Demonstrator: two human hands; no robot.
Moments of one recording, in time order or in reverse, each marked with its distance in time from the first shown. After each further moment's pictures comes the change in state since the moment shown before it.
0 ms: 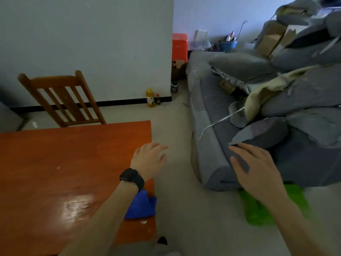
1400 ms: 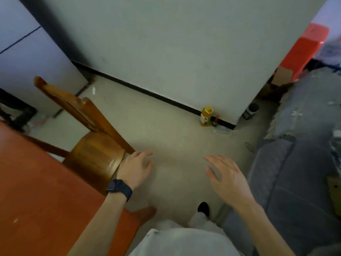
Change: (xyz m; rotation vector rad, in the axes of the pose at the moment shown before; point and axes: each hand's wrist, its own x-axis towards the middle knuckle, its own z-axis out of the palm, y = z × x) left_hand 0.533 -0.165 -0.089 -0.129 0.113 -0.803; right_hand 0.708 -0.043 0.322 0.276 -0.735 -0.442
